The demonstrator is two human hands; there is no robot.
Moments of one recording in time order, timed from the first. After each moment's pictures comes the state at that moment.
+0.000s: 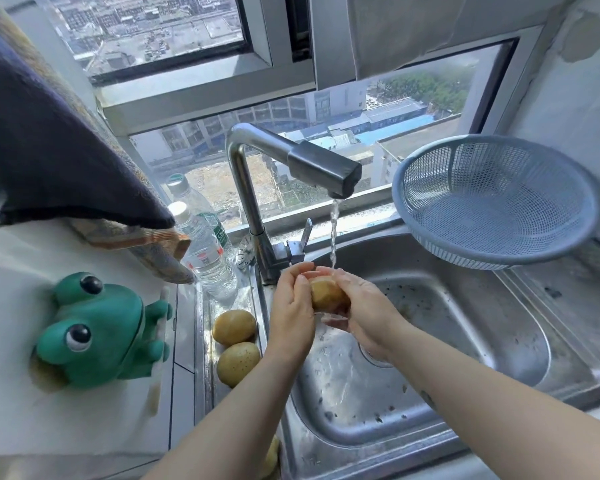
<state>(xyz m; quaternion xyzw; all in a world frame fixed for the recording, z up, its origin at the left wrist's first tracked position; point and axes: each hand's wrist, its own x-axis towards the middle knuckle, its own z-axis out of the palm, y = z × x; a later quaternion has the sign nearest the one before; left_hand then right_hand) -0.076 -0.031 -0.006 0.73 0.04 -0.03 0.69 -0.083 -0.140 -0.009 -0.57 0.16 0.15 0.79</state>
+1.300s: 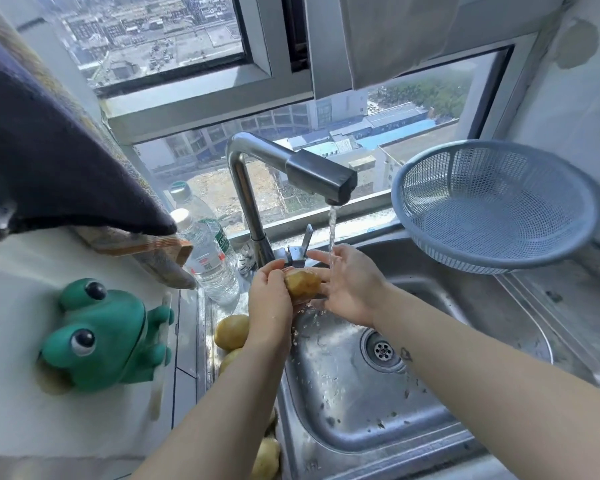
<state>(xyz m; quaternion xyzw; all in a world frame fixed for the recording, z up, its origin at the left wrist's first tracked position) -0.056 -0.025 0.020 0.65 0.22 -0.04 0.73 -0.046 -0.139 0.019 -0.45 0.18 0.24 0.84</state>
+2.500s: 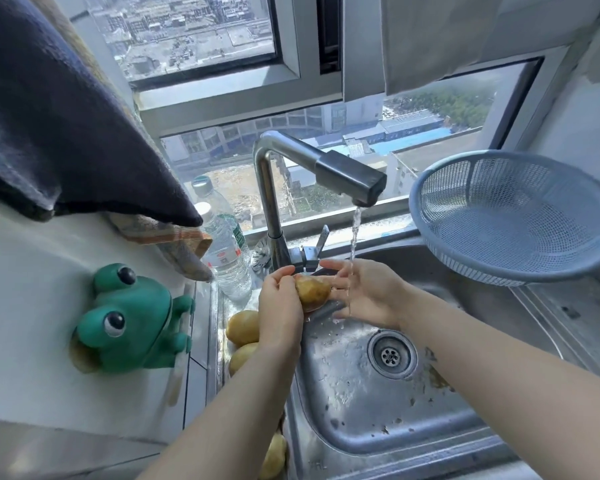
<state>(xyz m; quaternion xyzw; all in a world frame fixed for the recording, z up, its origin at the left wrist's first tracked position) -0.064 -0.012 0.016 0.66 0.24 -0.05 0.71 -0.047 -0.144 0.018 -0.52 0.13 0.30 0.79</state>
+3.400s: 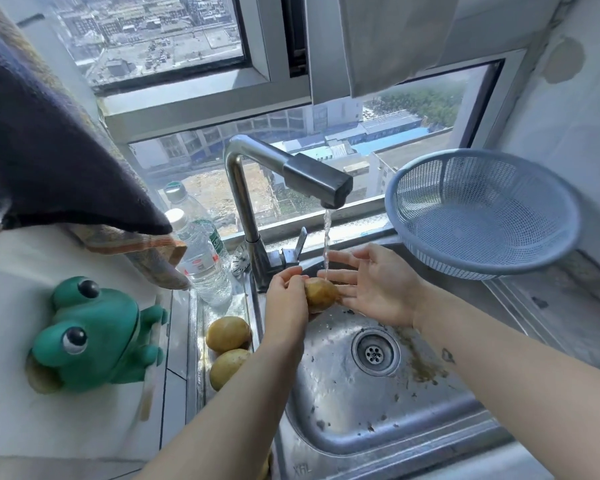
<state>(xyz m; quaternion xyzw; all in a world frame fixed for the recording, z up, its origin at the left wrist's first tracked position) -0.066 -0.044 0.023 0.66 0.19 -0.11 0.72 -0.057 -0.184 0.028 -0.45 0.13 0.27 0.84</state>
